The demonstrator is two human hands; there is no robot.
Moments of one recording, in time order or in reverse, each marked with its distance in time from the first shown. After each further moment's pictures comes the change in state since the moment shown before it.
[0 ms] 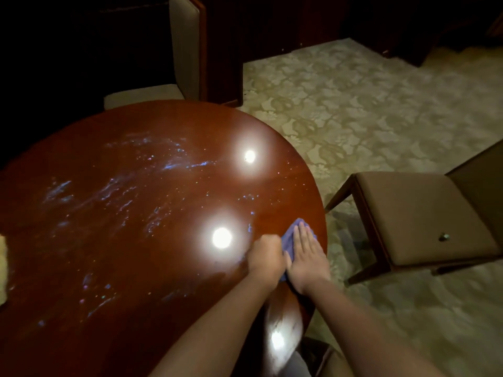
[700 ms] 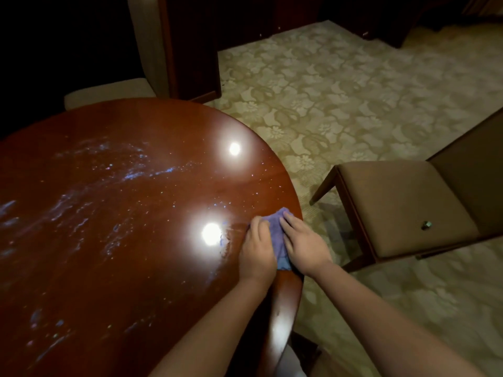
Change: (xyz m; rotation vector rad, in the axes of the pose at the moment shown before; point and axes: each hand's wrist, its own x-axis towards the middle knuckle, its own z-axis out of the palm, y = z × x) left_hand 0.043 0.023 0.041 -0.260 0.326 0.186; right_hand 0.039 0.060 -0.042 0.124 0.250 -0.168
